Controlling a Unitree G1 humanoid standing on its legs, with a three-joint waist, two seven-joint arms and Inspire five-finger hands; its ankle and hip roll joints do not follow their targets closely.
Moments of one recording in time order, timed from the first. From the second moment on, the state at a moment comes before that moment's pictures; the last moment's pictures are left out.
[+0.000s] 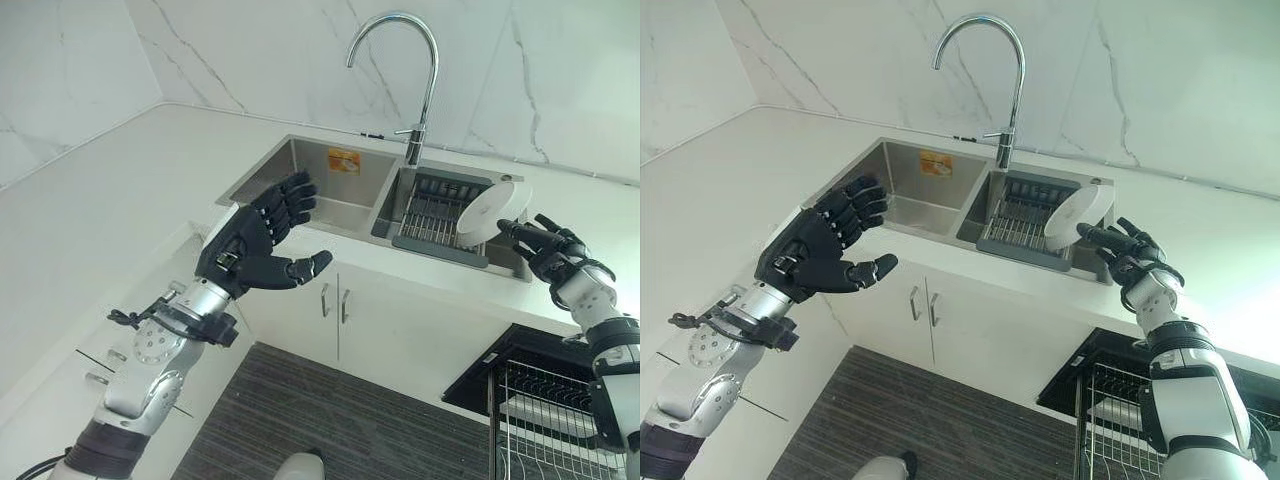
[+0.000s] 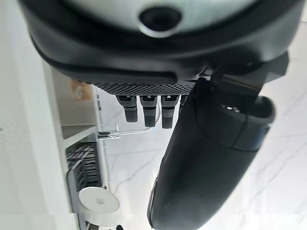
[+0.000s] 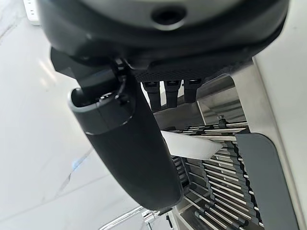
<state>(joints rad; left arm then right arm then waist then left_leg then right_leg) -0.13 0.73 -0.13 -0.20 -0.70 -0.09 -0.17 -0.77 -0.72 0.10 0.99 1.03 0.19 -0.10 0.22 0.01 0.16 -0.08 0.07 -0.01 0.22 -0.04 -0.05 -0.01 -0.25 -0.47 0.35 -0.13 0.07</state>
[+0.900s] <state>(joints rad) 0.06 0.81 -0.12 -0.20 -0.70 -0.07 -0.25 -1.17 -0.95 0.18 1.21 1.03 0.12 -0.25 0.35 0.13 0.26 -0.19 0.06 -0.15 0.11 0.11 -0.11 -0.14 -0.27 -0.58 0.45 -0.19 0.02</state>
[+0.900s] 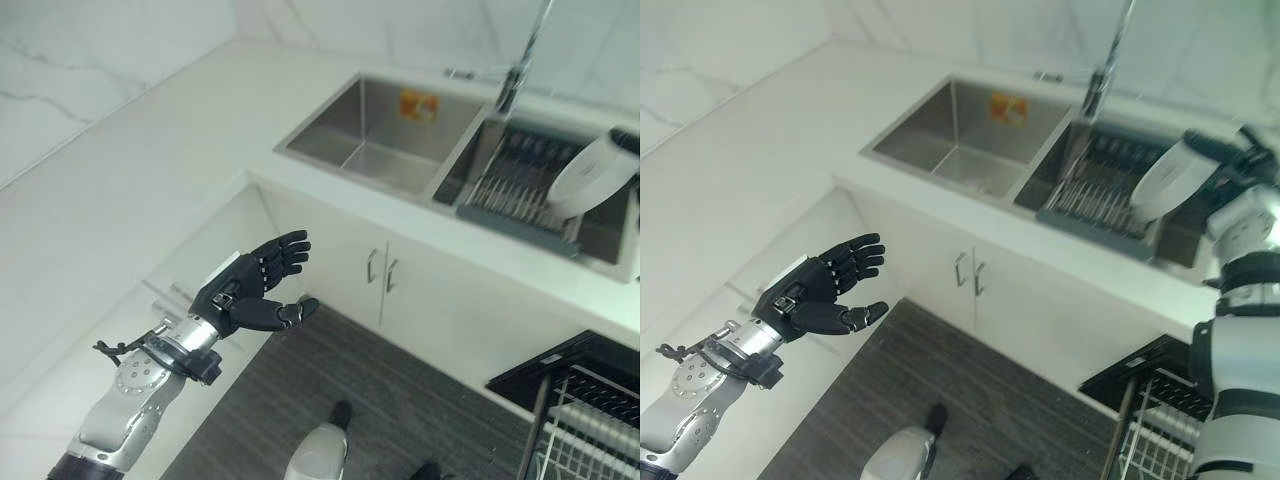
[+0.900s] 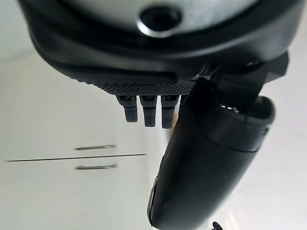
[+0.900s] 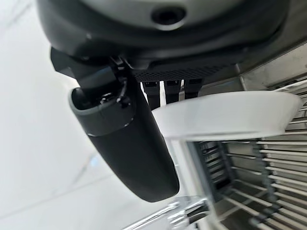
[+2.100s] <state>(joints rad) 0.06 0.71 -0.13 -0.25 -0.74 -0.10 -0.32 -0.95 -0.82 0.18 0.59 1.02 -0.02 -0.07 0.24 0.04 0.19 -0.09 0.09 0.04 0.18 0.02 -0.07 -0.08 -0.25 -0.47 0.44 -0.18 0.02</state>
